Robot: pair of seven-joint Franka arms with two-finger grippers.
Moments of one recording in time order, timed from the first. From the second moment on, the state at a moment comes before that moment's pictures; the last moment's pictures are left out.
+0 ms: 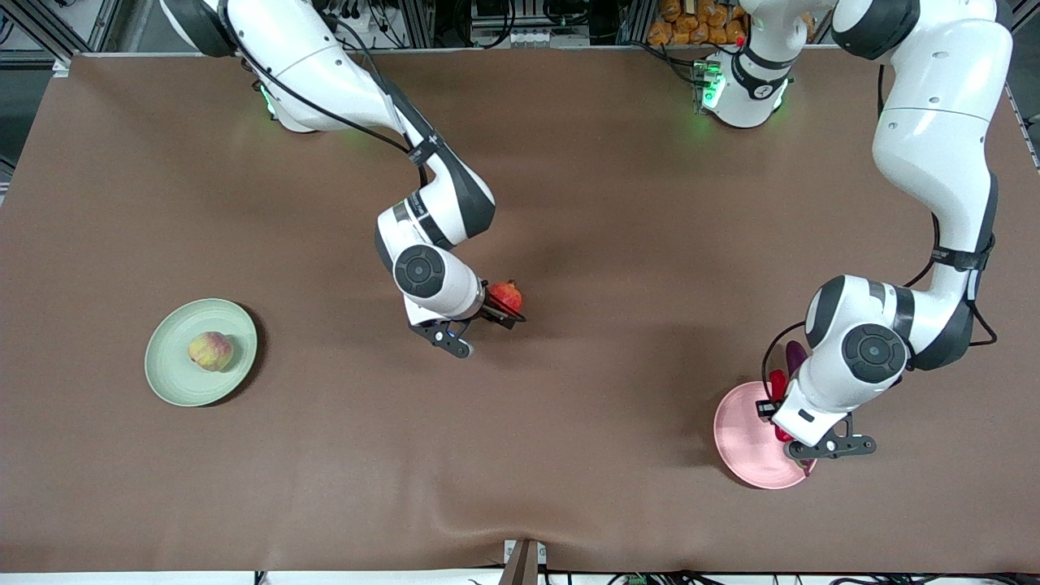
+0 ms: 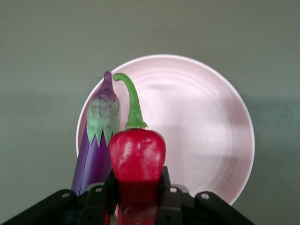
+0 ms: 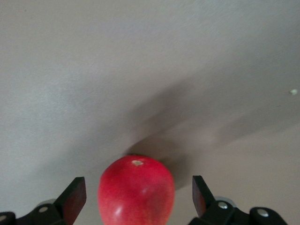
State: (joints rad) left arm 0.12 0.81 -0.33 -1.39 0.46 2.25 -0.42; right arm 0.62 0.75 0.02 -1.49 0.28 2.21 1.01
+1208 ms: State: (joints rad) left arm 0.12 0.64 -0.39 -1.31 0.43 2.05 -0.43; right arm 0.57 0.76 -0.02 -1.45 0.30 2.14 0.92
